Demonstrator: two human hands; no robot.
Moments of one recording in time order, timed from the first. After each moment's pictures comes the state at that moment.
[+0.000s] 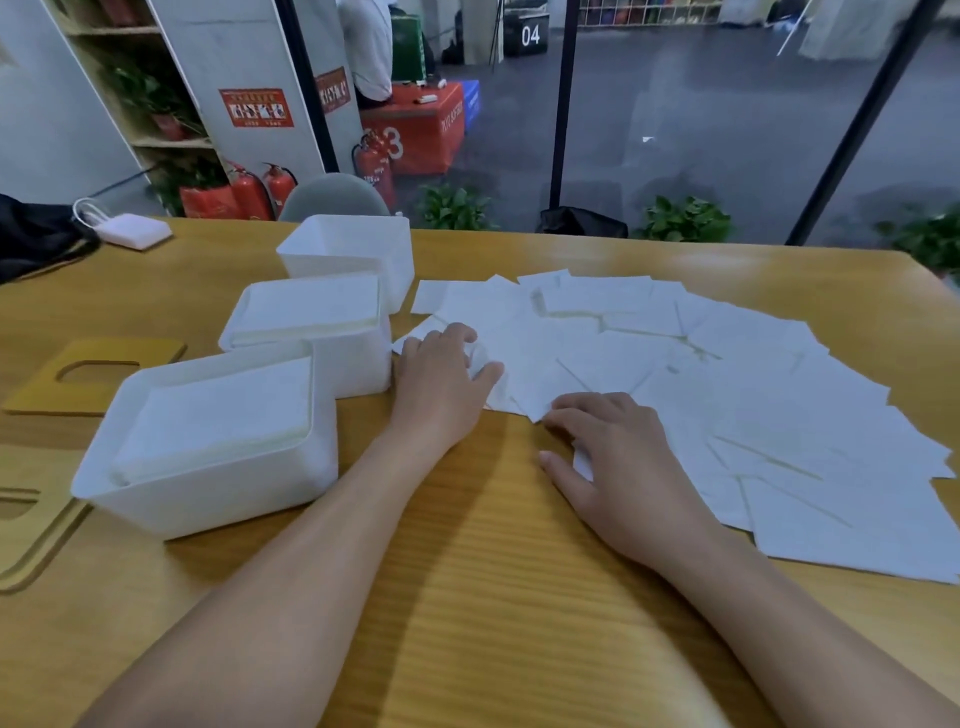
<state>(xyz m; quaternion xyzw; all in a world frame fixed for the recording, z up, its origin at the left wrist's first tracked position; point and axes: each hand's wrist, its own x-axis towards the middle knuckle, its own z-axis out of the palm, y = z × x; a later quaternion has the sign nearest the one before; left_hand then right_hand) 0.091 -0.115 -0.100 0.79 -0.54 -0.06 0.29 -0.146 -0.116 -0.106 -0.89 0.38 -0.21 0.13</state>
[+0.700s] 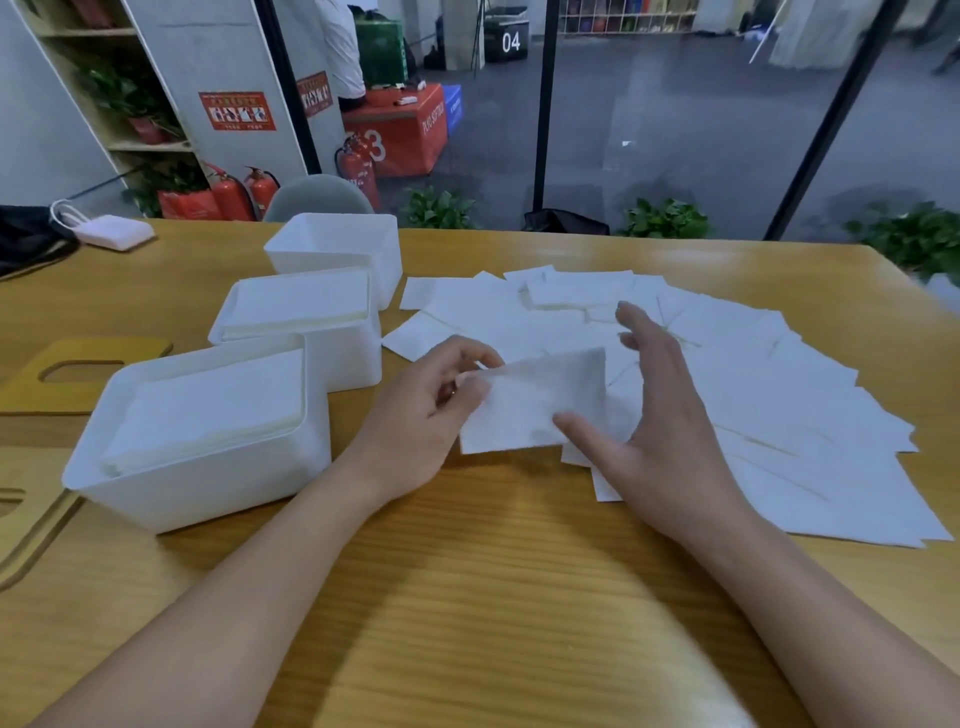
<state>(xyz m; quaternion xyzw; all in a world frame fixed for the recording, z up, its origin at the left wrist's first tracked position) 0.079 -0.038 -0.073 0.58 -0.62 -0.25 0.46 -0.170 -0.103 -0.075 -0.80 0.41 -0.38 0.24</state>
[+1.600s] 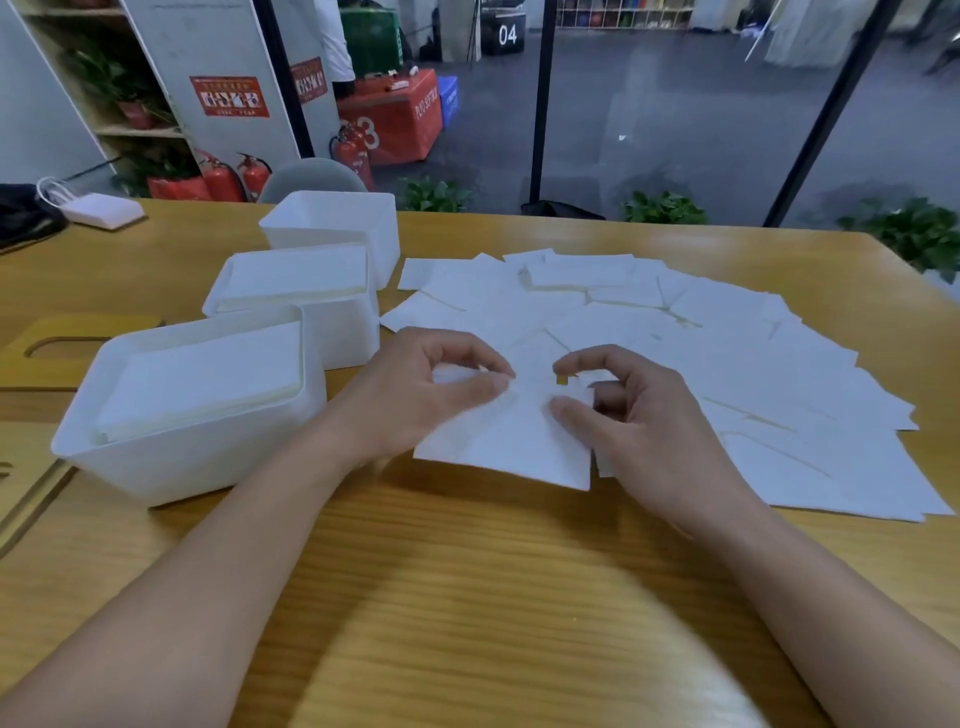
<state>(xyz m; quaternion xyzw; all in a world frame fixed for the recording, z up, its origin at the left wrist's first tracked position) 0.088 -0.030 -0.051 0.59 -0.65 -0.30 0.38 -0.164 -0.085 -0.071 -0.73 0.37 -0.35 0.46</state>
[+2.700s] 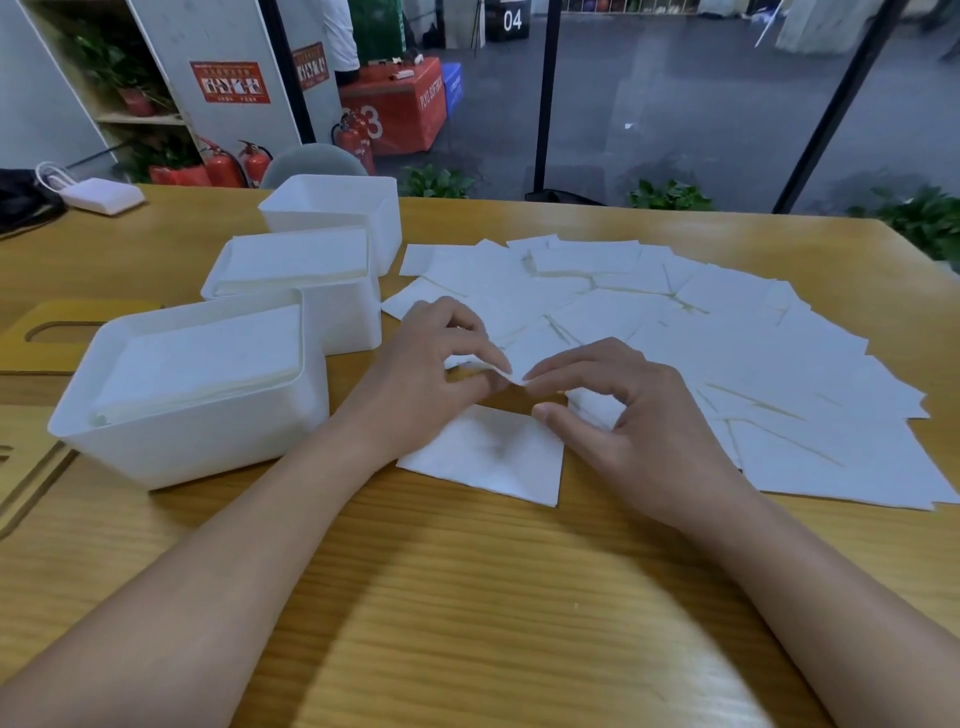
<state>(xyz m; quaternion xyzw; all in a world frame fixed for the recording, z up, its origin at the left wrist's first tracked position) 0.085 -0.039 -0.077 0.63 -0.68 -0.13 0.35 -0.159 -0.079 -0.076 -0.84 0.30 -0.35 0.28</state>
